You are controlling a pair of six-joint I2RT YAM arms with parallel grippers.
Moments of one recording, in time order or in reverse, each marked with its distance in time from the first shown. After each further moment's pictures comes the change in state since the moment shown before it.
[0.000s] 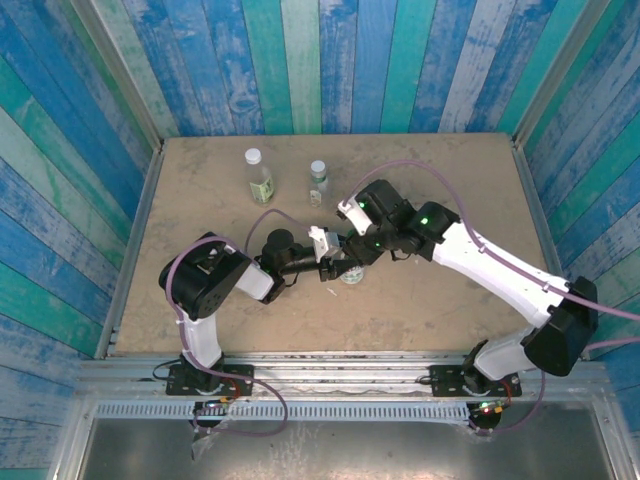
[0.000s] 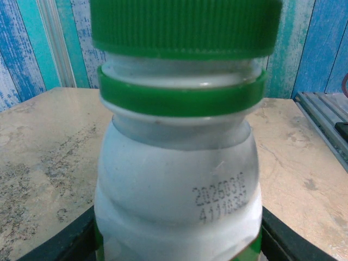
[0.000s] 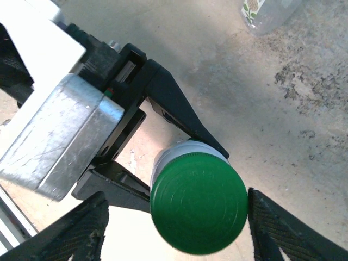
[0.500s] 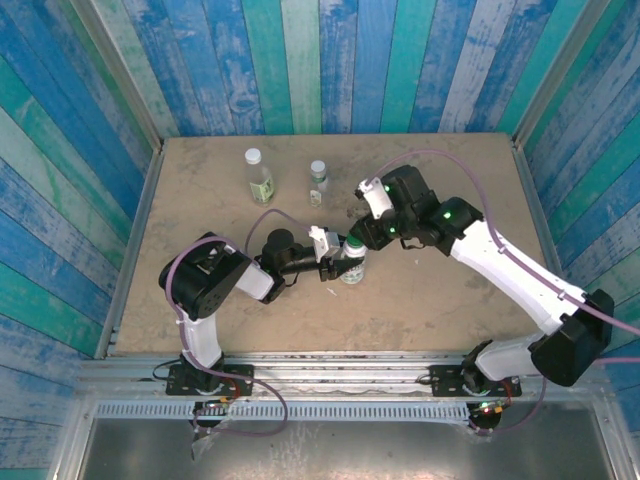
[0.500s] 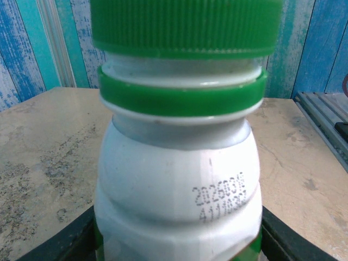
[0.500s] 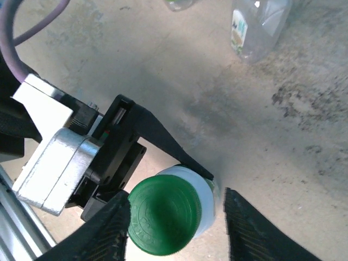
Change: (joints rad) left arm -0.001 -0.002 0.001 -0.003 0.000 0.000; right arm -0.130 -0.048 -0.044 0.106 -0.169 0.074
